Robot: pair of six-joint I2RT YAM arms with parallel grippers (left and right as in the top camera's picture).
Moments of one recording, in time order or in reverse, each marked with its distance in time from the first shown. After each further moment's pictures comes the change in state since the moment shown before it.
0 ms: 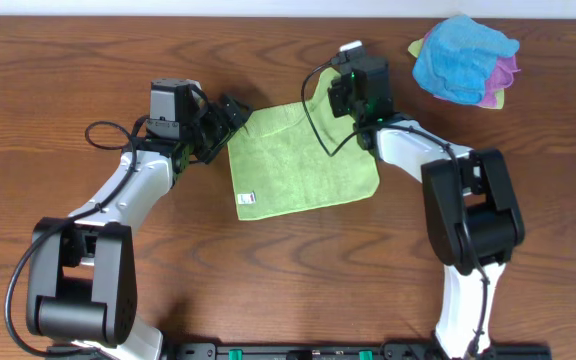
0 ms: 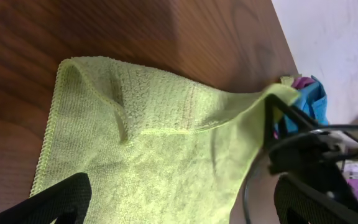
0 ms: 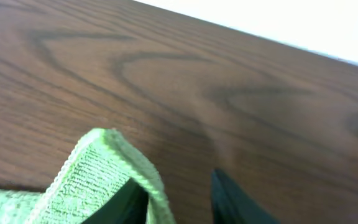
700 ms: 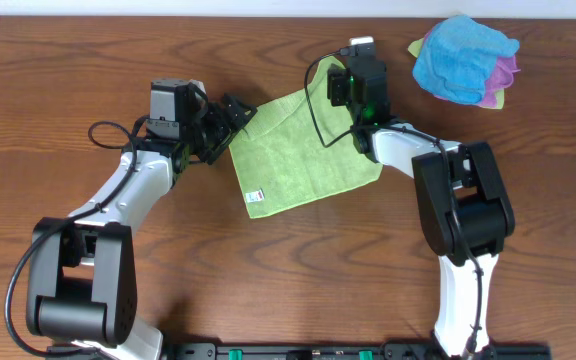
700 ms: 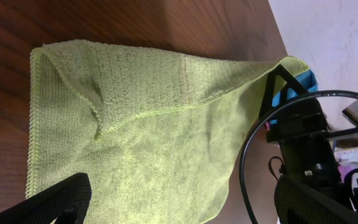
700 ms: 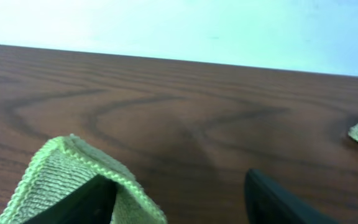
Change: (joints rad) left arm 0.000 0.000 0.000 0.003 0.056 0.000; right arm 0.002 0.052 0.000 0.201 0.089 0.152
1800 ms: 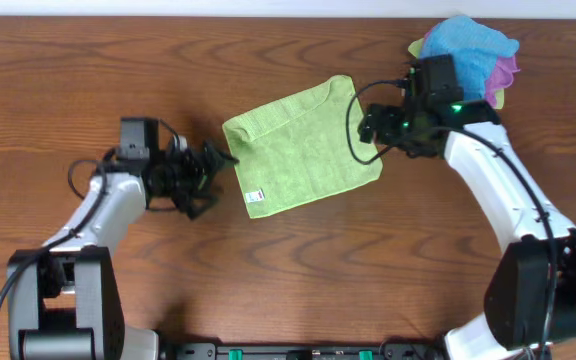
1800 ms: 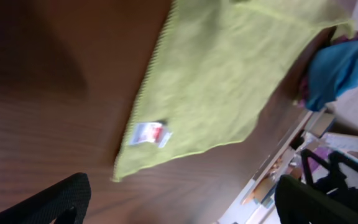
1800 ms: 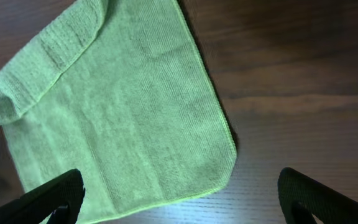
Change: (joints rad) left arm 0.142 -0.113 -0.175 -0.350 0.220 0.044; right arm -0.151 -0.488 -0.008 -1.178 -0.372 0.278
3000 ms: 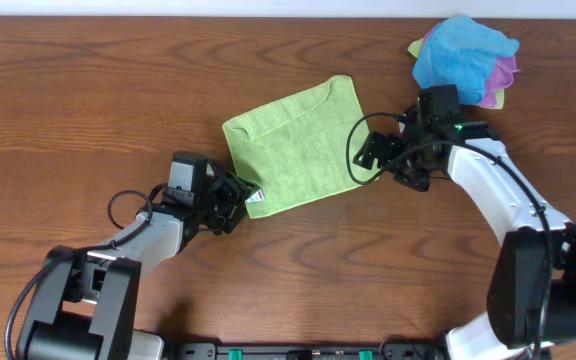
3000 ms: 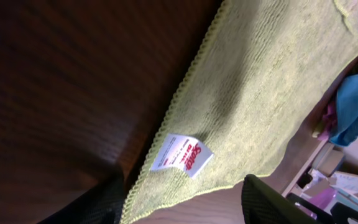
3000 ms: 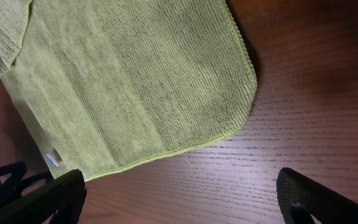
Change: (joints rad) left arm -0.243 -0.022 -0.274 0.494 -0.261 -0.373; right arm -0.043 0.000 -0.172 0.014 -0.190 0.048
